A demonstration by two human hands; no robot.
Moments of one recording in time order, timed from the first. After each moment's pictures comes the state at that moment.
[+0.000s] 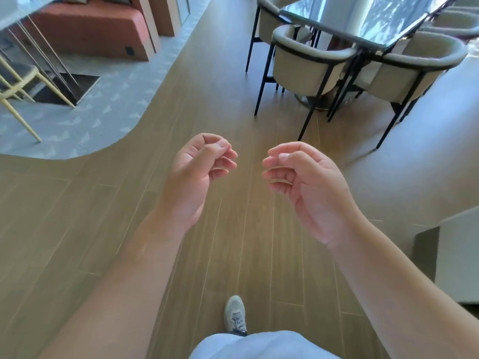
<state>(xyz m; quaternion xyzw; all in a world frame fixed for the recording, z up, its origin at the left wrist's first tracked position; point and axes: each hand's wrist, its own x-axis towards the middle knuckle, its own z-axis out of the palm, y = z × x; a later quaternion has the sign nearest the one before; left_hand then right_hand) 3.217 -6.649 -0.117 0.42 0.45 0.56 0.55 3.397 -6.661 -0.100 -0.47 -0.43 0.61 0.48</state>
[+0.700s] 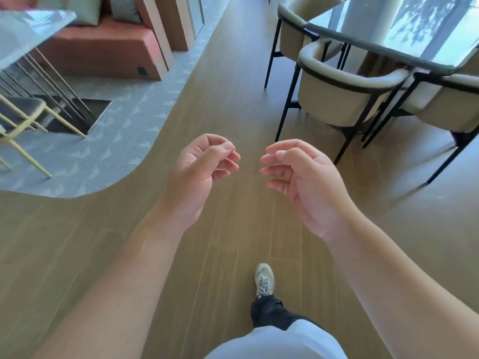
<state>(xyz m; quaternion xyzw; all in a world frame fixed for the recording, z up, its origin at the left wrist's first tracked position) 3.165 -6.268 -0.127 0.46 0.50 0.53 0.52 3.343 -6.265 -0.124 -0.44 -0.41 0.63 0.48</state>
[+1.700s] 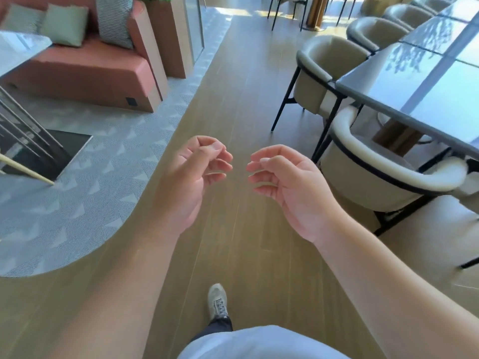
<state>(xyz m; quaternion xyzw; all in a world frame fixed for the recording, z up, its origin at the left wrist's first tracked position) 2.980 -5.757 -0.120 0.42 0.45 0.57 0.54 3.153 -5.758 -0.103 -0.45 -0.47 0.62 0.44</state>
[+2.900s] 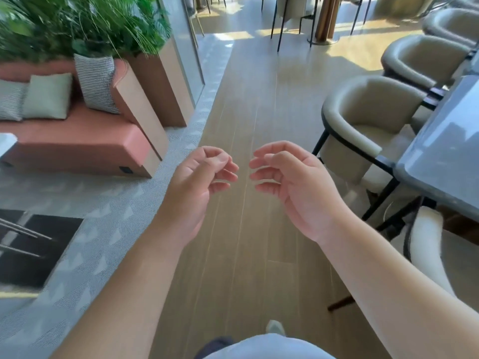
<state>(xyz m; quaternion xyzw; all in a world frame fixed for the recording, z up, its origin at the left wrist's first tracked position) 2.948 -5.109 -0.089 0.47 0.47 0.54 0.52 3.116 -5.102 -0.087 -0.39 -0.43 0.65 0.50</state>
